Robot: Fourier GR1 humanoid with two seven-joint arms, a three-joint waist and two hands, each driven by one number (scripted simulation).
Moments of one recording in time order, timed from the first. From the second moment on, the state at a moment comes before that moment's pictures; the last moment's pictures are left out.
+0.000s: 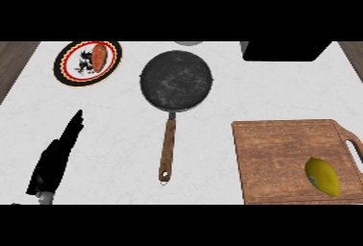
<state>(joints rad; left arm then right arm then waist) 0.01 0.51 -0.30 -1.54 0.13 0.30 0.08 0.06 -1.04 -0.03 -1.74 -0.34 0.18 0.69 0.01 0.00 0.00</state>
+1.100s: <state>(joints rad) 0.04 0.46 -0.23 -1.58 0.06 0.24 0.13 -0.22 -0.92 0.21 -1.65 -0.30 0.40 0.99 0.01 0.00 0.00</state>
